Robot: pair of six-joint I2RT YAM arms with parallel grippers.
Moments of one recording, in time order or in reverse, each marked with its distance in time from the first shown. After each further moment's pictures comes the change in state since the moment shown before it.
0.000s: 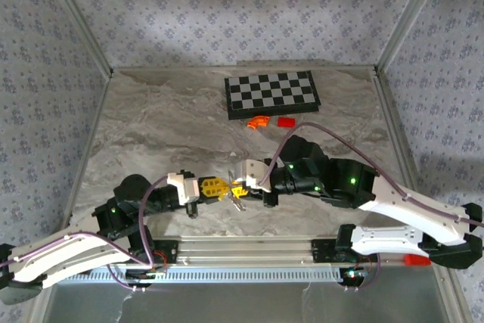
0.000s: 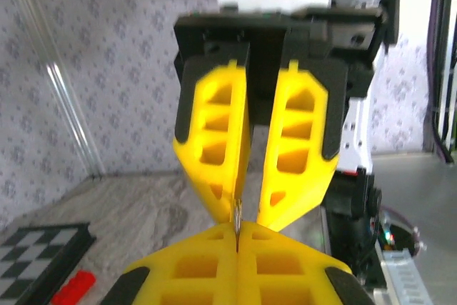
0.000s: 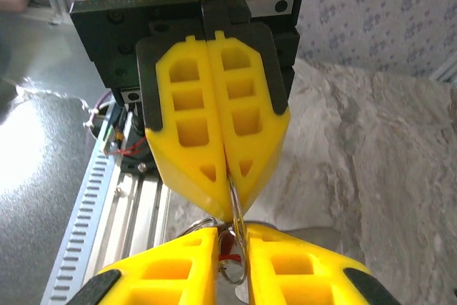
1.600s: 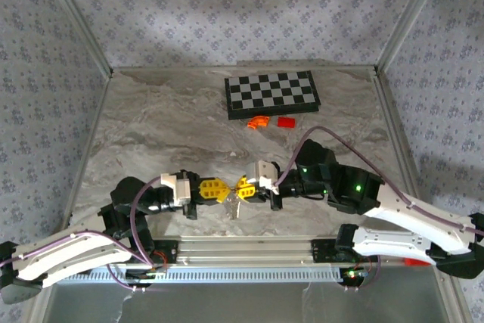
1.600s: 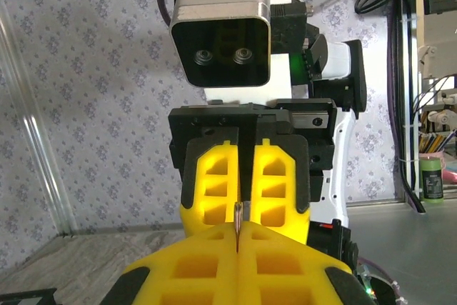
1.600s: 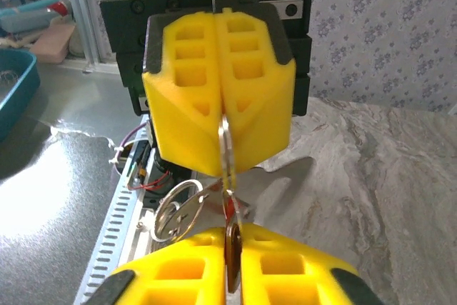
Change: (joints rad) left arm 0.002 0.016 -0.045 0.211 0.087 -0.069; right arm -0.041 -0.105 -0.162 0.176 -0.122 0.063
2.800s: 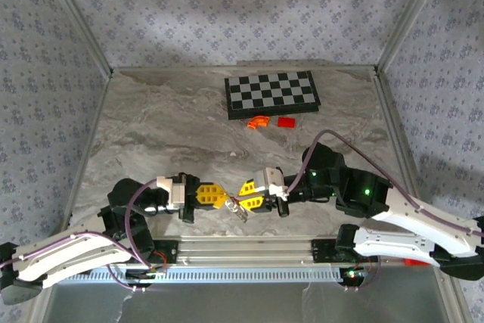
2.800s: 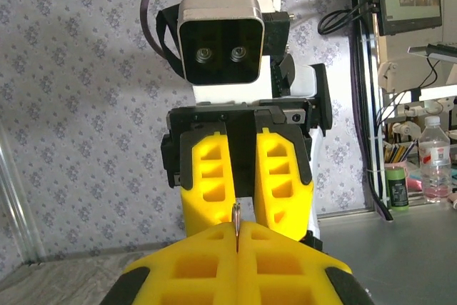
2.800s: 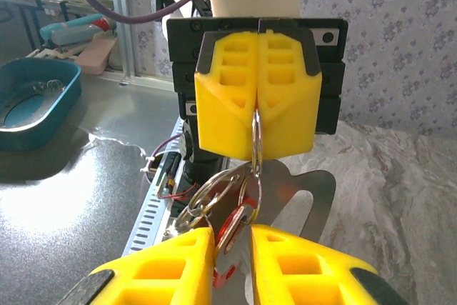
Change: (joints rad) left arm 0.000 -0.003 -0.017 0.051 0.088 -0.031; right arm 0.018 -0.055 -0.008 -0.006 -0.080 -0.012
